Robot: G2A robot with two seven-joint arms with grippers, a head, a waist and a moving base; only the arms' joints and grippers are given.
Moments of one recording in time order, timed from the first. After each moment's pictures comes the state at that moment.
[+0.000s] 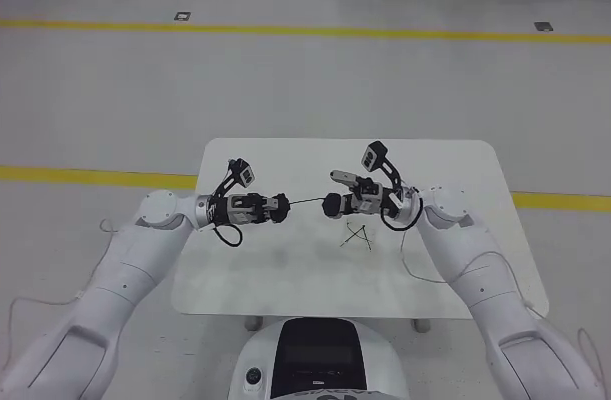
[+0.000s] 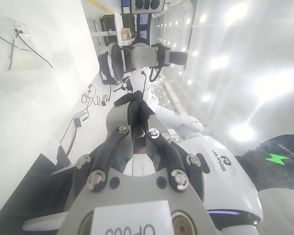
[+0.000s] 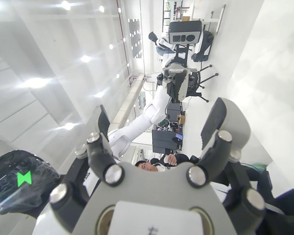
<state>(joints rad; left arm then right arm) 0.91 -1.07 -0.90 -1.03 -0.78 -0.30 -1.30 -1.01 -1.29 1.14 -1.10 0.51 -0.11 1.19</state>
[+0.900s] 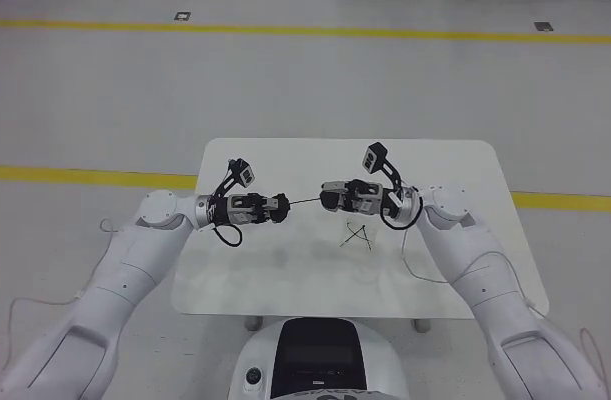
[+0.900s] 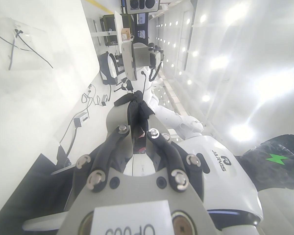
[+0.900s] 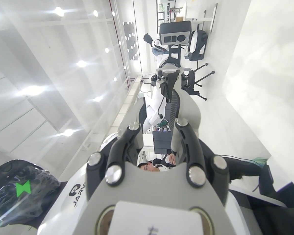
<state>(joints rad) 0.91 -1.07 -0.90 -1.03 -0.78 -0.30 -1.30 -1.01 -1.28 1.13 -1.11 0.52 -0.08 1.17</state>
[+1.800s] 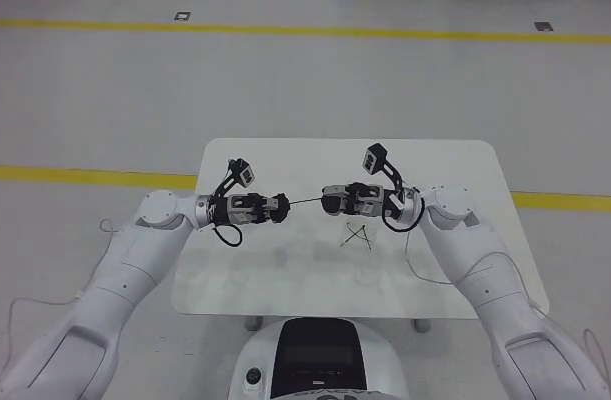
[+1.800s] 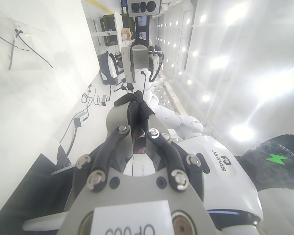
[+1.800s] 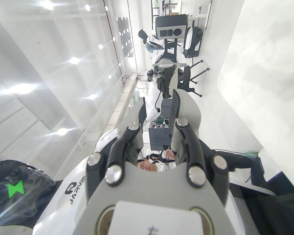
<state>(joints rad) 0.91 -1.07 -0.90 -1.03 -0.78 -0.30 -1.30 -1.01 -1.26 1.13 -1.15 0.49 -0.07 1.20</state>
